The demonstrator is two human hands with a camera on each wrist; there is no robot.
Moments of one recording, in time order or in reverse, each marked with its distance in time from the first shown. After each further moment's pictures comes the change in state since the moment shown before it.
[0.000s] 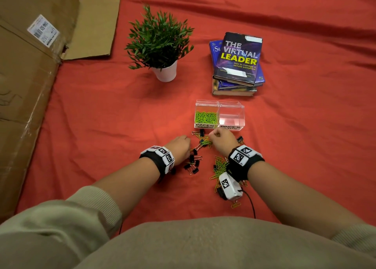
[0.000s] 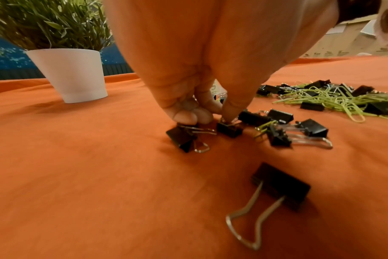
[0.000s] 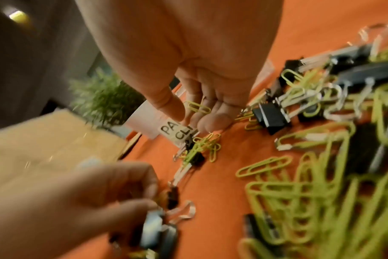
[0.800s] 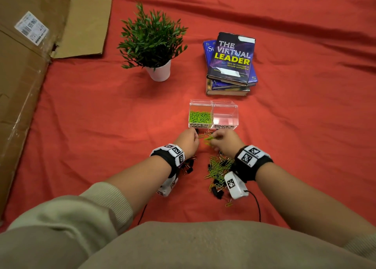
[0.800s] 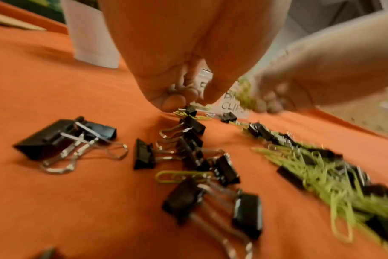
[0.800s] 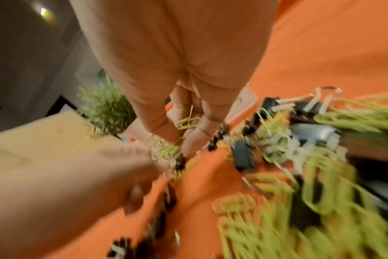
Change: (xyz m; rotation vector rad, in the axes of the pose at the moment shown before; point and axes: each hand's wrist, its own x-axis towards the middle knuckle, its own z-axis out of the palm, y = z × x) left_hand 0.020 0.047 -0.010 -0.467 0.184 -0.181; right_hand -0.013 0.012 -0.025 0.041 -0.097 -0.014
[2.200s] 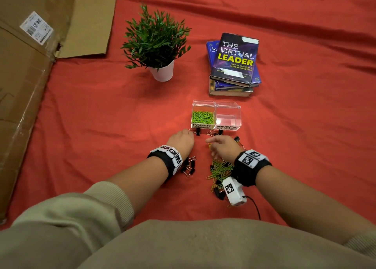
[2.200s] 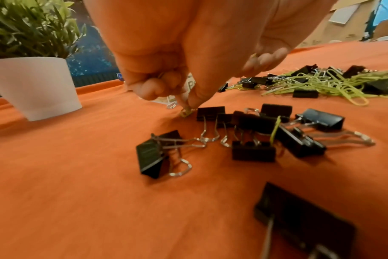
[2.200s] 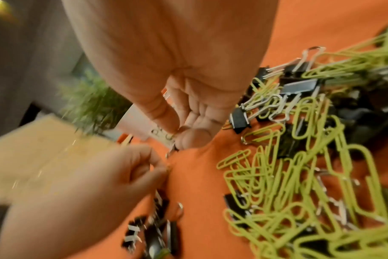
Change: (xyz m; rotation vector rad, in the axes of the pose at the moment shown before) left_hand -0.004 -0.018 -0.007 0.733 -0.032 0.171; right_hand -0.004 0.001 0.014 0.188 -0.124 0.106
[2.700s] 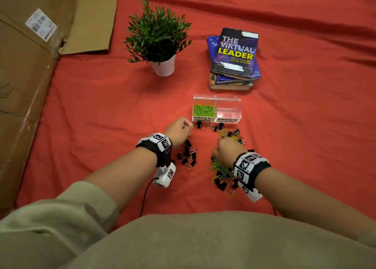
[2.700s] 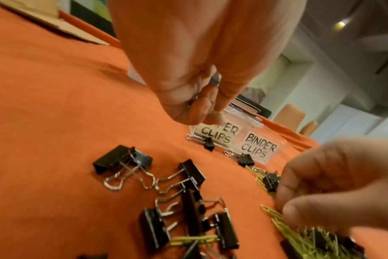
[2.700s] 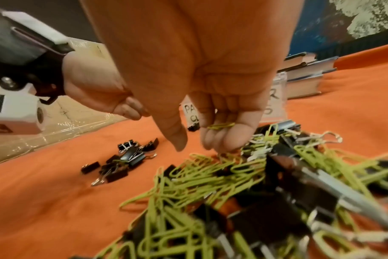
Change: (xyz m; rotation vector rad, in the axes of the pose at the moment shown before) left_hand -0.010 -0.019 -0.015 -1.046 0.026 -0.223; right_hand -0.021 0.012 0.007 -0.963 0.040 -0.061
